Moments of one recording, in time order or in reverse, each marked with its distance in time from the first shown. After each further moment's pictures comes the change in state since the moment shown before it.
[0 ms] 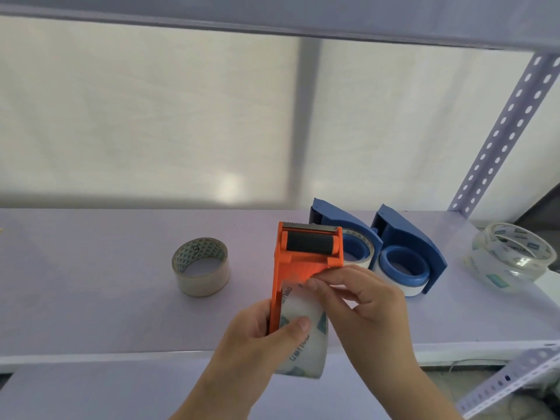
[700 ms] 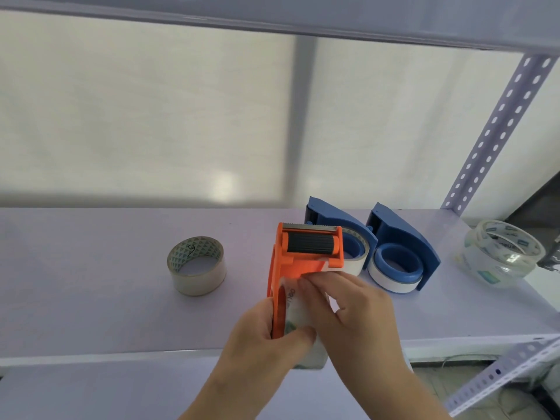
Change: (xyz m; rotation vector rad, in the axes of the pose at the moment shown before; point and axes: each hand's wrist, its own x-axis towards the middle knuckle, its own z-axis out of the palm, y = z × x) left_hand 0.004 -0.005 0.009 0.139 0.036 0.007; right_hand -0.007 -0.009 0.008 -0.268 0.010 -0.070
